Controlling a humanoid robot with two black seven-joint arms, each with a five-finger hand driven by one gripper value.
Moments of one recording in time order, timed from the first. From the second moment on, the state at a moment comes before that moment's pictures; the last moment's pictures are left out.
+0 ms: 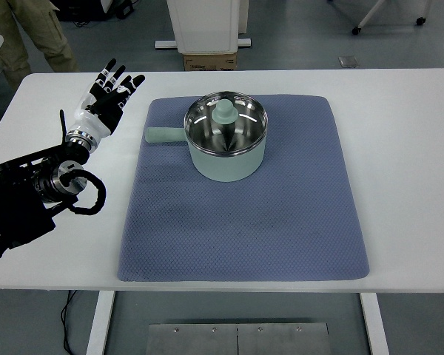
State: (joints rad) left arm -1.02 0.28 0.01 -0.64 -0.64 -0.17 -0.54; right arm -0.03 0.00 0.48 0.14 -0.42 -0.03 0.03
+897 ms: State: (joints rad) left arm -1.00 0.28 -0.09 -0.60 -0.62 -0.17 -0.53; right arm -0.03 0.00 0.48 0.14 -0.43 -0.03 0.03
